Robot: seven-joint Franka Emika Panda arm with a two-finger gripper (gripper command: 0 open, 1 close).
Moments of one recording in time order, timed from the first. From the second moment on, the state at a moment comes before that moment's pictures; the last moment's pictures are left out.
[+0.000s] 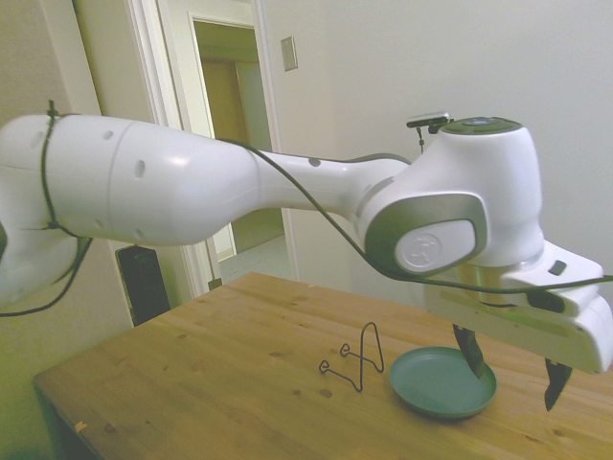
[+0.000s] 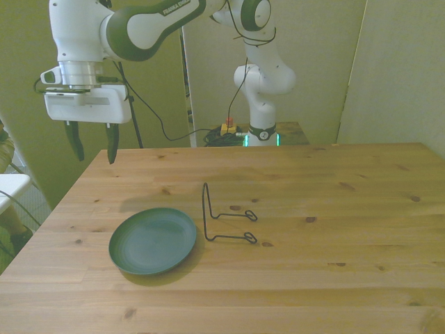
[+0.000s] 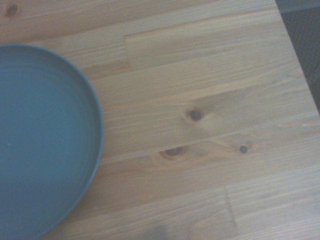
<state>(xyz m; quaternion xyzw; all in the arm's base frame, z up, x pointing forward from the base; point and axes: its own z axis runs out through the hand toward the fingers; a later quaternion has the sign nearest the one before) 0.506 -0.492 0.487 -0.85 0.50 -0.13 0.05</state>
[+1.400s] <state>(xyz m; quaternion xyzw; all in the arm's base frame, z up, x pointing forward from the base) 0.582 -0.490 0.389 -0.85 0.50 -0.09 0.15</state>
